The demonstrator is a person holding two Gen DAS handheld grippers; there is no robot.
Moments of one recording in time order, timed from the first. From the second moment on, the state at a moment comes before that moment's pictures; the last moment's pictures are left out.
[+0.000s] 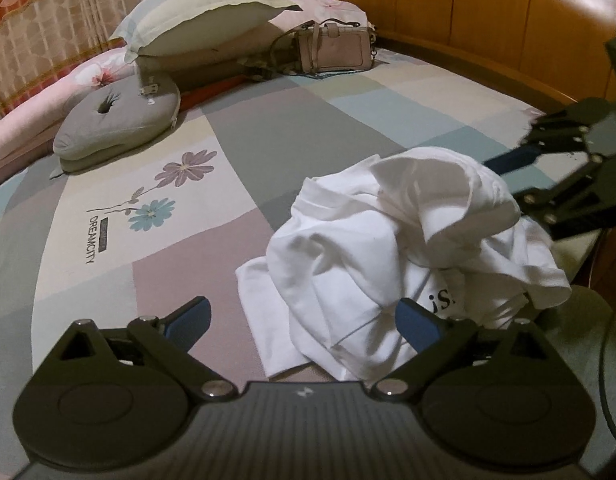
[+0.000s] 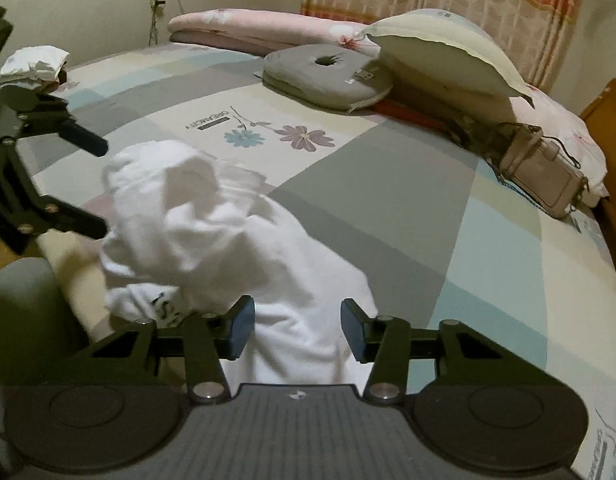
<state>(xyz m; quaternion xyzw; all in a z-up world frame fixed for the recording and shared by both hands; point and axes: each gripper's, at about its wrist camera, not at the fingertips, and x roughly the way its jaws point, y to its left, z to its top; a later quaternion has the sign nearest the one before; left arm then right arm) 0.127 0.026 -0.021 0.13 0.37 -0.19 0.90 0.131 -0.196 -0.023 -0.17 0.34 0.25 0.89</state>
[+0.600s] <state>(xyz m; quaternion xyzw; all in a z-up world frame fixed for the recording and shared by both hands) 0.144 0.016 -0.021 0.13 0.37 -0.22 0.89 0.144 -0.265 -0.025 -0.11 0.37 0.22 0.90</state>
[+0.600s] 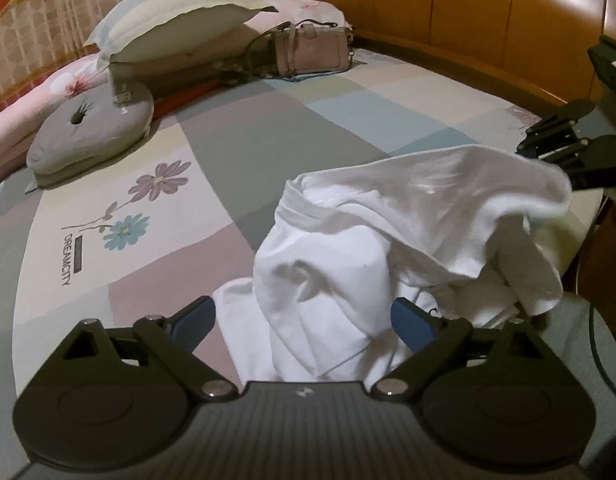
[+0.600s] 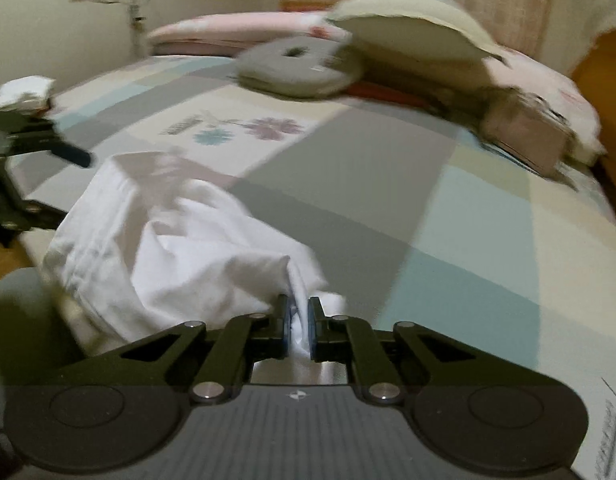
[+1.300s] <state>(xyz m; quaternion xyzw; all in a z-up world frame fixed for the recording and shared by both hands) 0.191 0.053 -0.030 0.05 0.41 -0.30 0.86 0.136 -0.272 -0.024 -0.18 0.36 0.26 0.88</state>
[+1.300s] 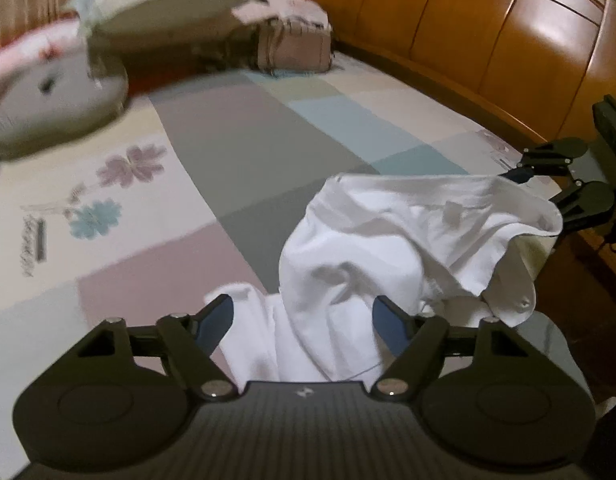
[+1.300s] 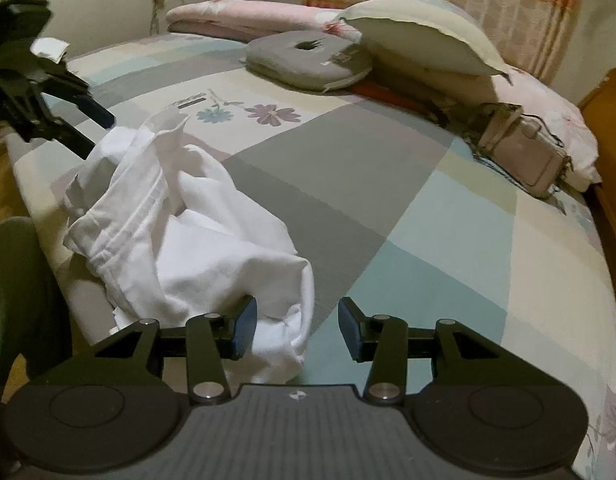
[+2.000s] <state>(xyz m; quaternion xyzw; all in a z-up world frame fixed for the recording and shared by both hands) 0.222 0.060 -0.024 -0.03 0.39 -0.30 0.87 0.165 -0.263 -0.023 -0.14 0.34 0.29 0.88</state>
